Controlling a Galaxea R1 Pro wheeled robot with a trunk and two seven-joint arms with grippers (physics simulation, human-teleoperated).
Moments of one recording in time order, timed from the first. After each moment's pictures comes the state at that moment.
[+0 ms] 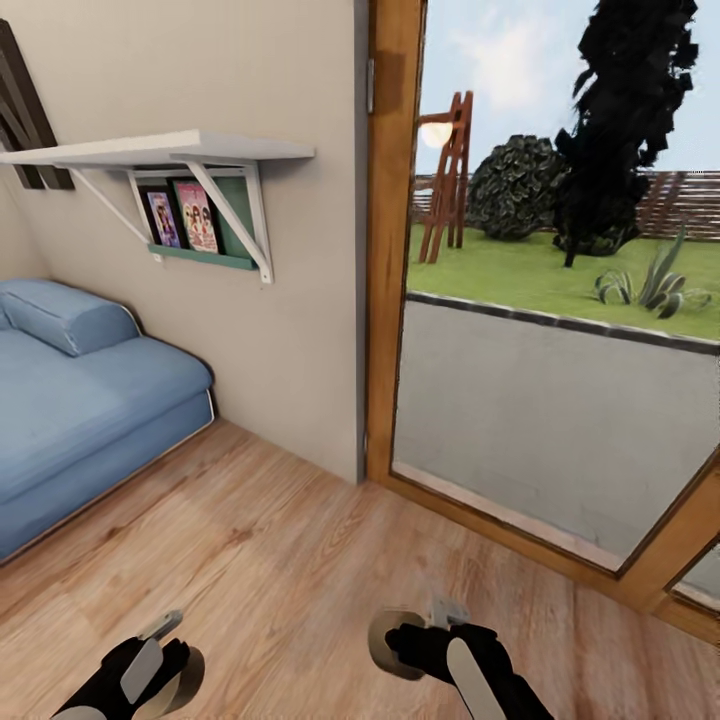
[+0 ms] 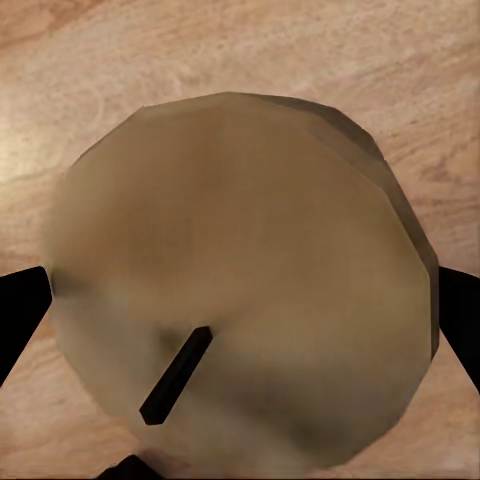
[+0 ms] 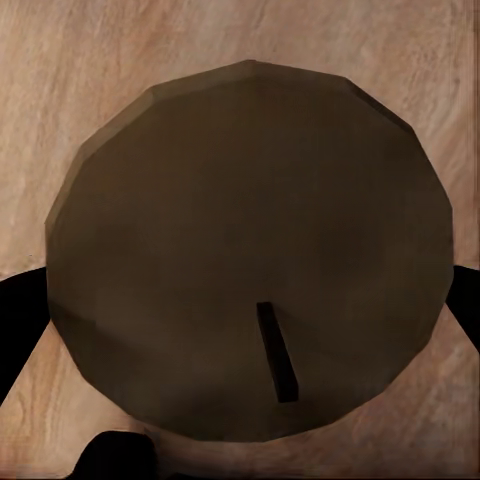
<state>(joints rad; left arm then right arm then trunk) -0.52 0.11 0.38 -0.37 0.34 0.35 0.27 -0.25 0.08 0.25 -1.09 -0.61 0.71 -0.30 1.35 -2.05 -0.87</state>
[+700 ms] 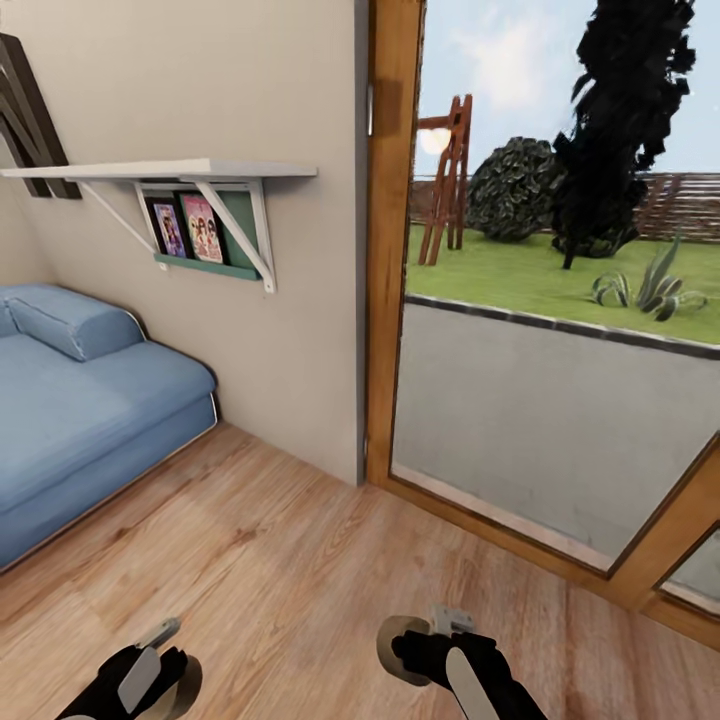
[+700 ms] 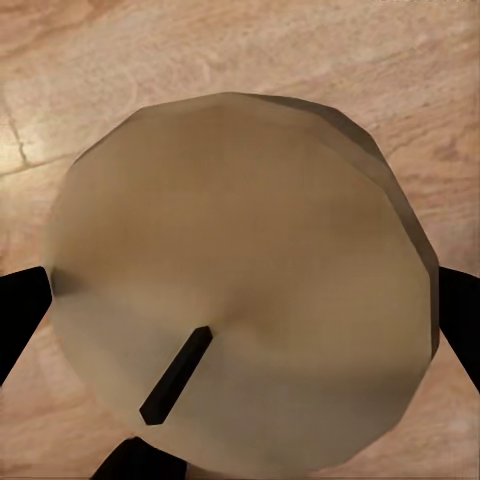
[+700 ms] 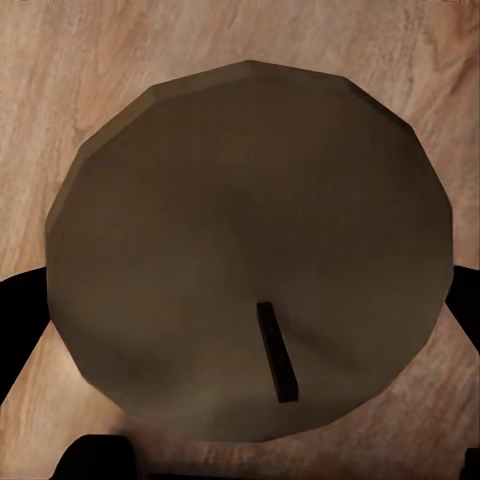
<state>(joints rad) -0.50 0.11 0.38 -0.36 0.34 0.35 0.27 -0.25 0.08 0.25 -1.04 -0.55 0.65 -0.30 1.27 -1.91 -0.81</state>
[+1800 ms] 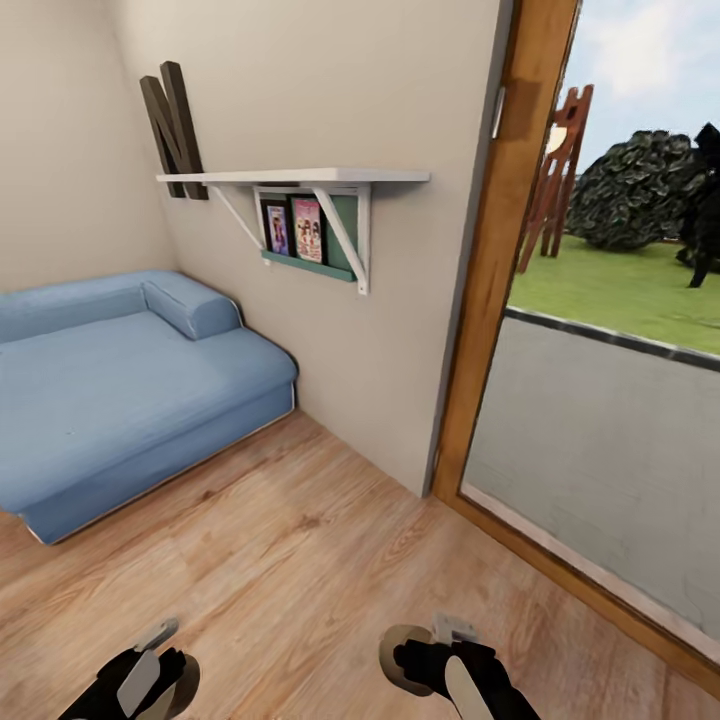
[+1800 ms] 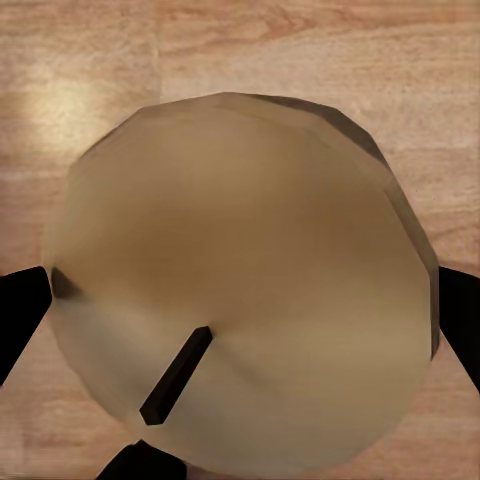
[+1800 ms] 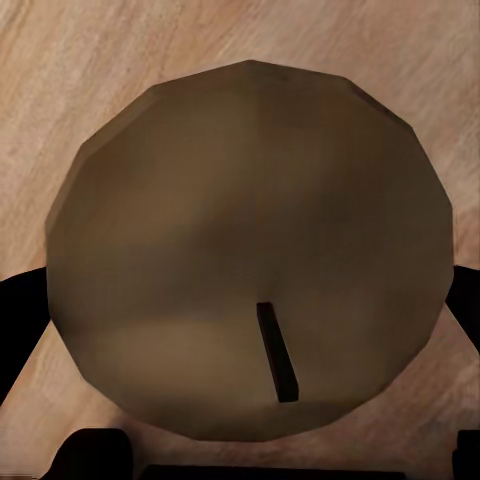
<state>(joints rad) -0.49 0.11 0.39 -0.36 0.34 0.31 0.27 -0.25 0.09 0.25 -0.99 -0.55 0.62 -0.31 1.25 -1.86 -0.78</state>
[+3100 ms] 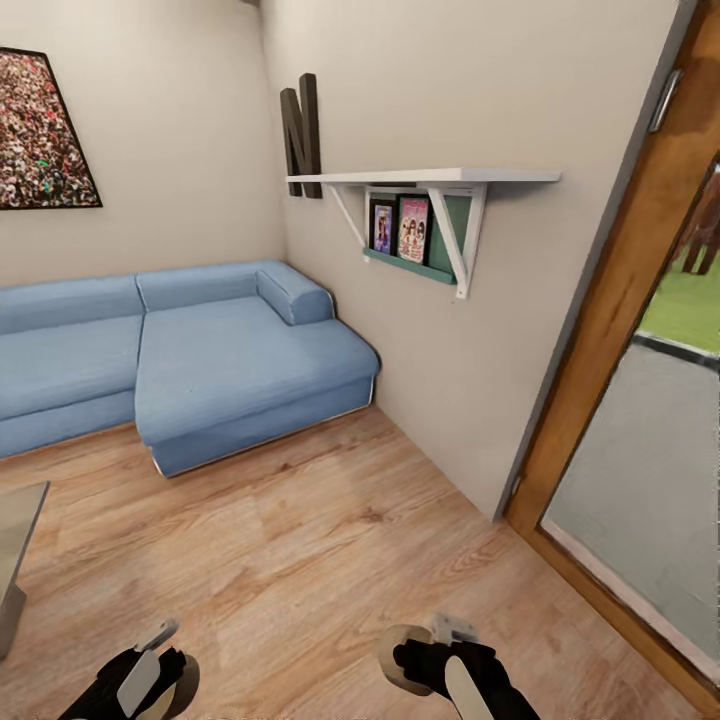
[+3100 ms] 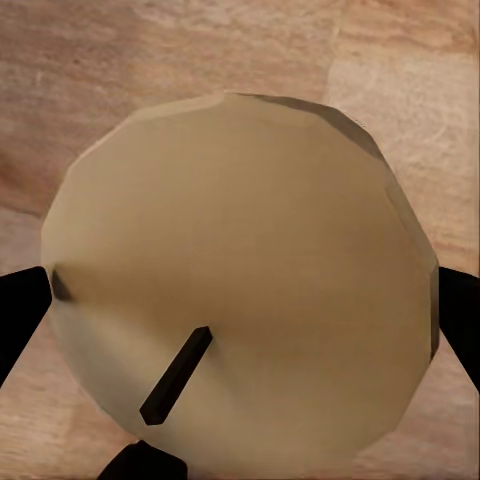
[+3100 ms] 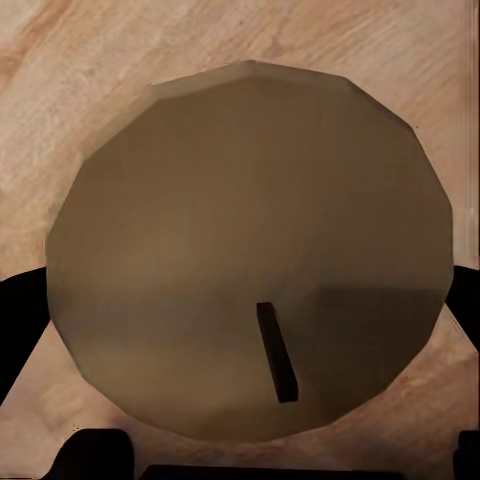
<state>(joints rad) -0.49 0.11 0.38 -0.36 0.34 0.31 0.28 -0.25 0.09 0.25 -0.99 -0.55 0.62 -0.30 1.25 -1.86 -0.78</state>
